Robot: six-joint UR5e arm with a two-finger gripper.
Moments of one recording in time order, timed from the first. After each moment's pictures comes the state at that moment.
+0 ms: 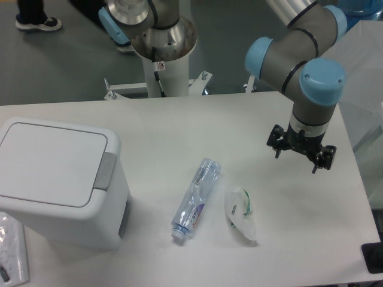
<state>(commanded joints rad) 2.73 -1.98 -1.52 -1.08 1.59 1.26</state>
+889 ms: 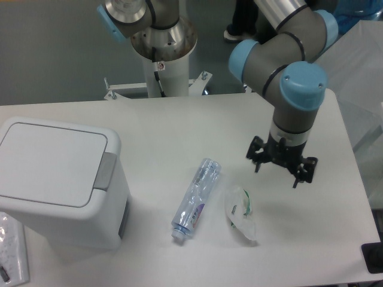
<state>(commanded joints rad) 2.57 -1.97 -1.46 -1.06 1.38 0.83</state>
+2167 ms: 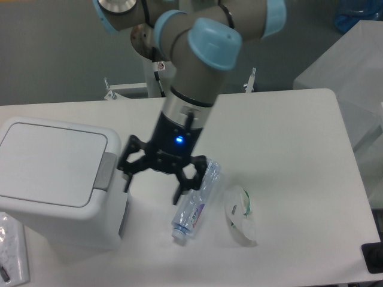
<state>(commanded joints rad) 2.36 -1.77 -1.53 -1.00 1.00 0.31</state>
